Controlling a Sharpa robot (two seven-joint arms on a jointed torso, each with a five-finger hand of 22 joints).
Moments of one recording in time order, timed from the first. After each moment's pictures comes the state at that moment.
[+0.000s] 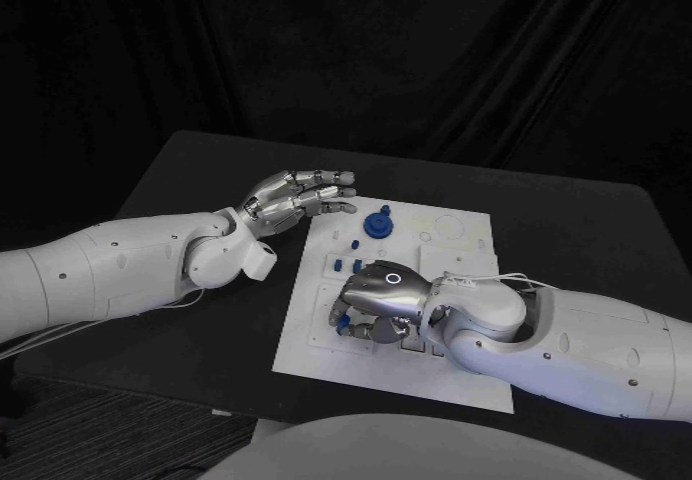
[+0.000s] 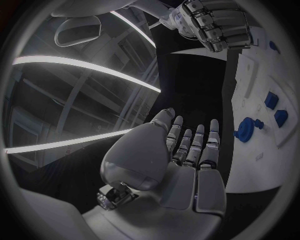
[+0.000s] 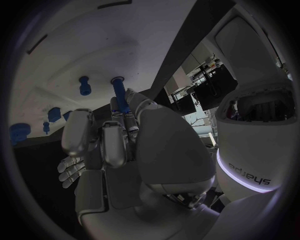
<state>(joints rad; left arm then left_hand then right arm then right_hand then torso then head) 1.18 -0.87 -0.21 1.35 -0.15 0.29 0.68 1.47 0.22 -0.04 0.00 0.47 0.58 0.13 0.22 0.12 0.07 0.16 0.58 0.06 0.25 0.20 0.37 0.16 0.15 0.36 0.29 0.08 0.74 1.11 -0.58 -0.20 1.66 -1.77 -0.30 0.09 1.55 -0.10 0.35 0.07 0.15 1.08 0.14 0.11 0.14 1.18 0.11 0.16 0.07 1.47 -0.01 1.40 1.17 0.09 1.43 0.09 1.18 1.31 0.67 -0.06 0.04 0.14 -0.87</state>
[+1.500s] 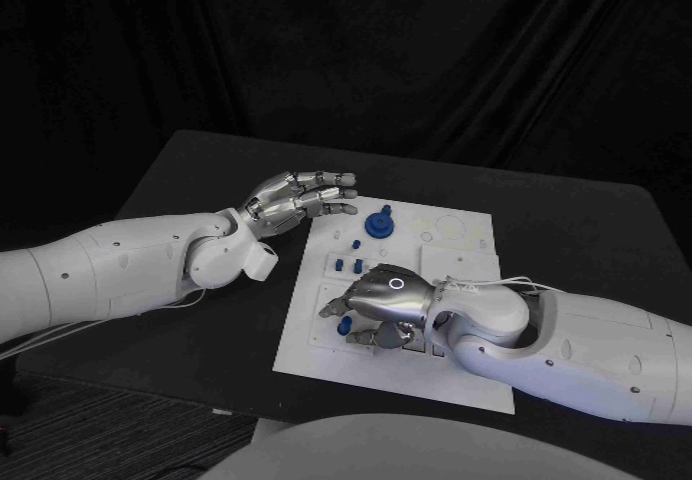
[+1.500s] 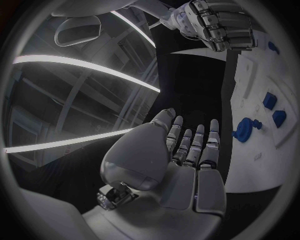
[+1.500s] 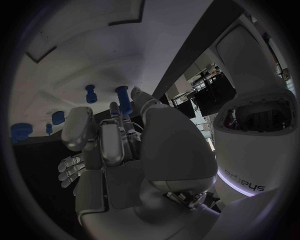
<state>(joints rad) 1.18 -0.87 -0.21 1.35 -0.15 0.29 0.67 1.47 0.22 -0.04 0.00 0.47 0.58 0.13 0.22 0.12 0.07 0.16 0.58 0.06 0.25 0.20 0.37 0.16 0.15 0.36 0.29 0.08 0.74 1.10 -0.59 -0.21 1.65 -1.84 -0.30 0.10 1.44 -0.16 0.28 0.12 0.09 0.73 0.12 0.06 0.06 0.99 0.13 0.07 0.06 1.44 0.04 1.39 1.14 0.09 1.39 0.14 1.13 1.31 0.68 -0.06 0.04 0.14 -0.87</state>
